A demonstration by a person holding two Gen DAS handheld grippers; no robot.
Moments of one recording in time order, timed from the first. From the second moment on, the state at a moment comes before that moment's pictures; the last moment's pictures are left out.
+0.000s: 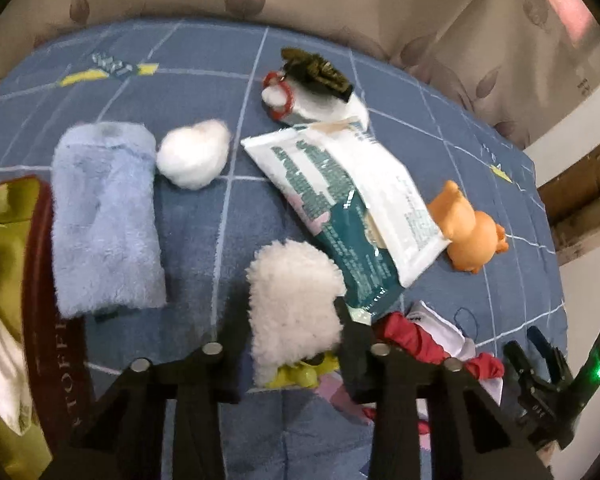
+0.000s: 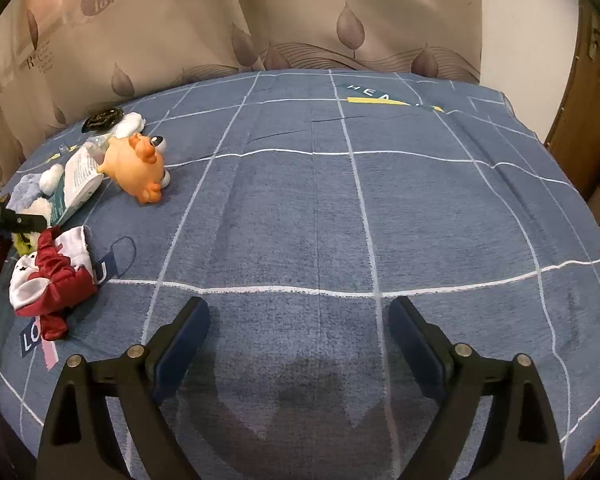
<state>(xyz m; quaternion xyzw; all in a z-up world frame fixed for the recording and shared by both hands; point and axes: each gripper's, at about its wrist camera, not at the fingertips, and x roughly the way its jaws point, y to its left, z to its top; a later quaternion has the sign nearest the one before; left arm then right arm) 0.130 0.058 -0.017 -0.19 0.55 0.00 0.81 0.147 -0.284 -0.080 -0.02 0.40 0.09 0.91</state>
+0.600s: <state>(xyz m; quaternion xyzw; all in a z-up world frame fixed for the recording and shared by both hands) 0.004 0.075 0.059 -0.22 0.46 0.00 0.86 0.088 -0.236 -0.035 -0.08 0.31 0.24 0.92</state>
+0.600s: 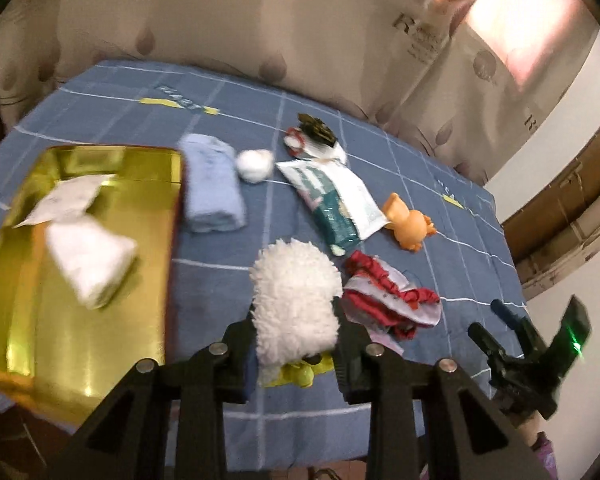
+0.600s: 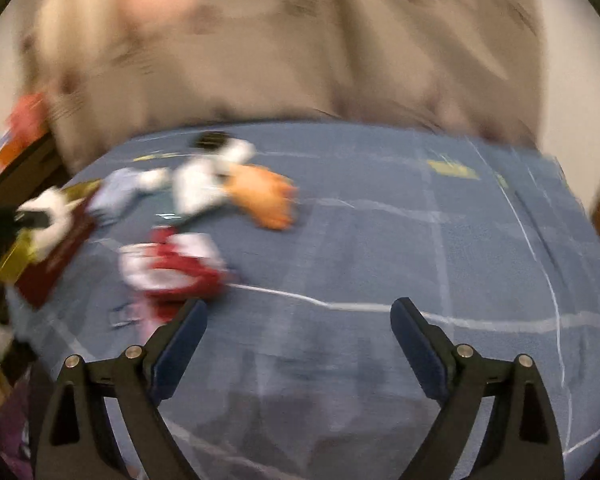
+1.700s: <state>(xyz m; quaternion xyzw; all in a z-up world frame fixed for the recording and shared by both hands) -0.091 0.185 0.057 -0.29 0.40 0.10 0.86 0.134 -0.089 -0.076 -0.28 0.40 0.25 0.84</state>
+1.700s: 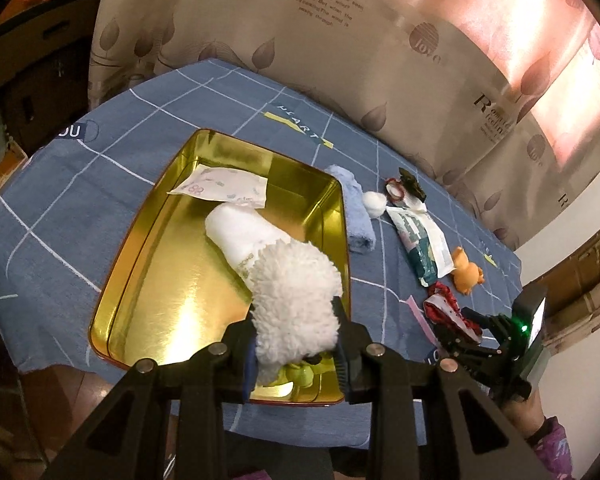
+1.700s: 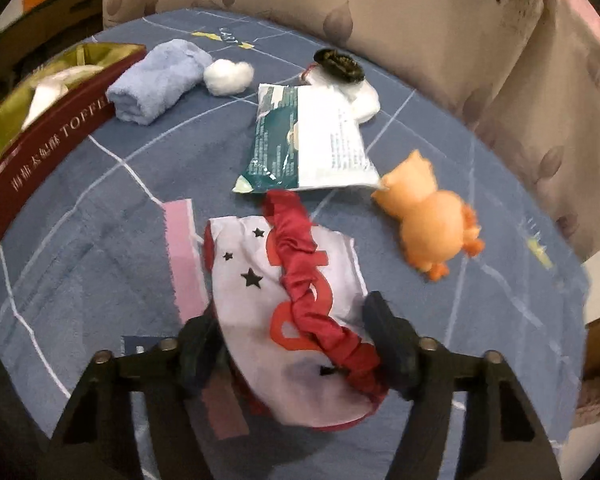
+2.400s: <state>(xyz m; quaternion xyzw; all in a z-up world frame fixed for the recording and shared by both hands) 0.016 0.204 0.049 -0.22 0.44 0.12 0.86 0.104 -0.167 -0.020 -0.10 0.35 0.26 0.89</state>
